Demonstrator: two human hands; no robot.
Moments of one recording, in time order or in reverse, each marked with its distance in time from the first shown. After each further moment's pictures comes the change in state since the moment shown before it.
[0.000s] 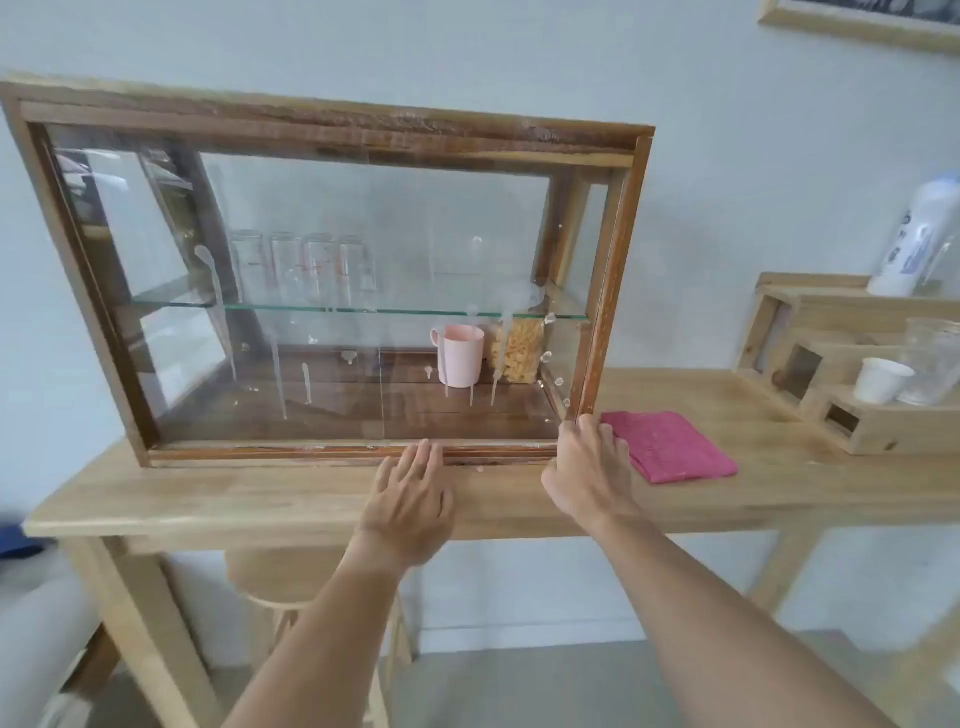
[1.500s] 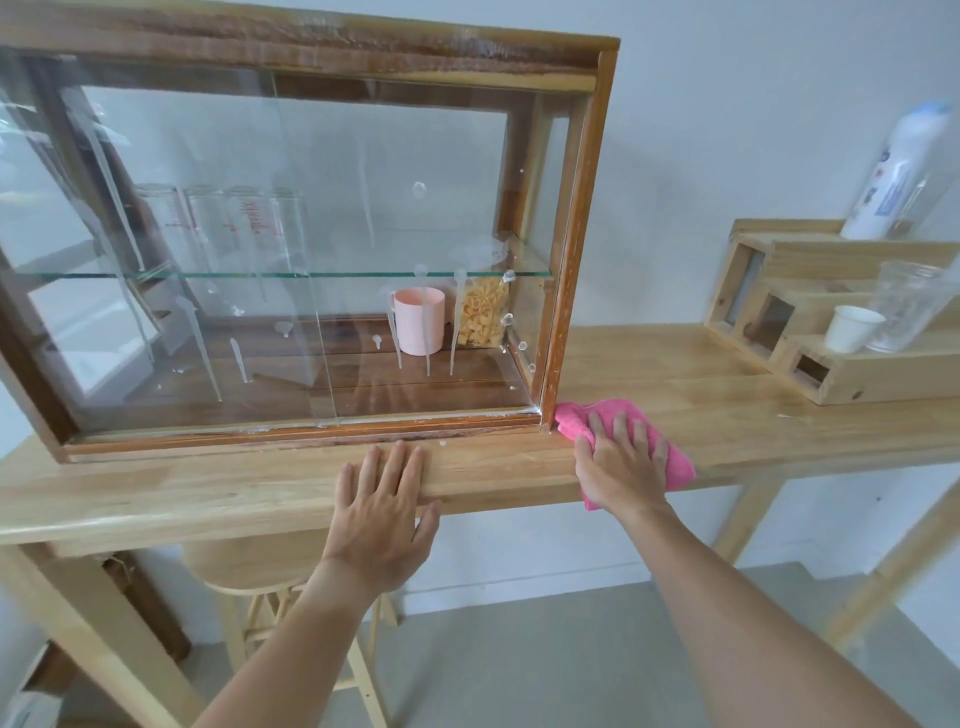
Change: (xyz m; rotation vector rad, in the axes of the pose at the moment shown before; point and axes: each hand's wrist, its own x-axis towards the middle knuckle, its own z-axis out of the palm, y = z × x) left_hand -0.006 0.001 0.046 0.114 0.036 0.036; right_hand 0.010 0.094 0.052 0.080 -0.230 0.230
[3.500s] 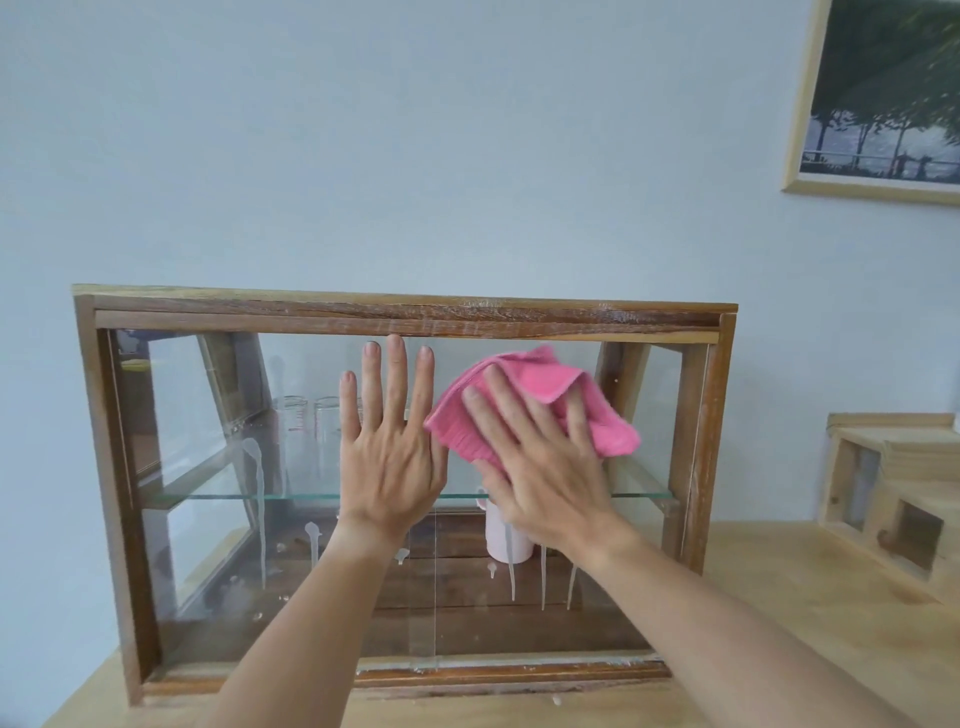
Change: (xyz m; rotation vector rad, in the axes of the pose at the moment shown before) left_hand 0.160 -0.103 -0.208 0.113 1.124 0.097; right_hand 0.046 -0.246 -0.145 -0.204 1.073 -0.895
